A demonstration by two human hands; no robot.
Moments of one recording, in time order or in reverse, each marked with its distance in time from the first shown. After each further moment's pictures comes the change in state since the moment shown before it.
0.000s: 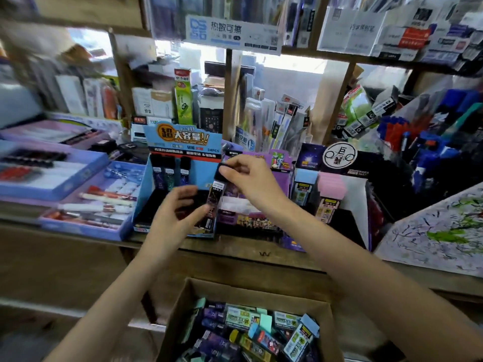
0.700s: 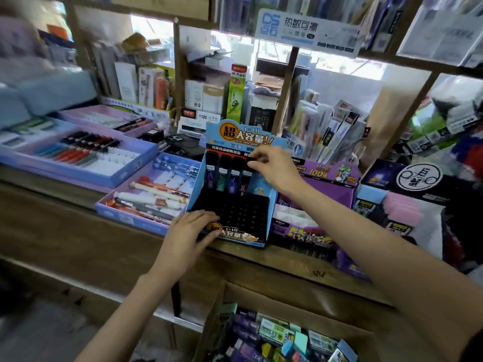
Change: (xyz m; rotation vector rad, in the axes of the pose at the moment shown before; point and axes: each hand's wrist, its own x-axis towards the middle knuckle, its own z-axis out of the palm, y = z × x) left_hand 0.001 -0.074 -0.061 0.665 0.002 0.268; right_hand 0.101 0.026 0.064 -0.431 -0.054 -0.105
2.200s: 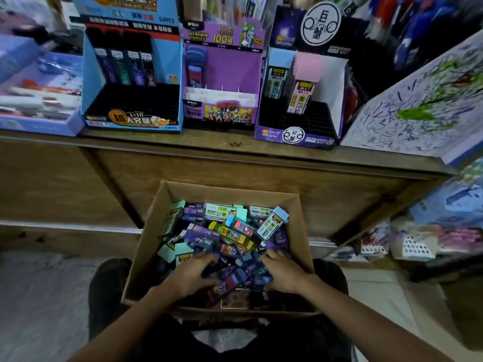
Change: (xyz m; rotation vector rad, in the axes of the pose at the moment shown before) left_hand -0.223 0.061 0.181 -0.113 -0.971 -0.084; right_hand -0.430 0.197 0.059 -0.344 -0.857 0.431
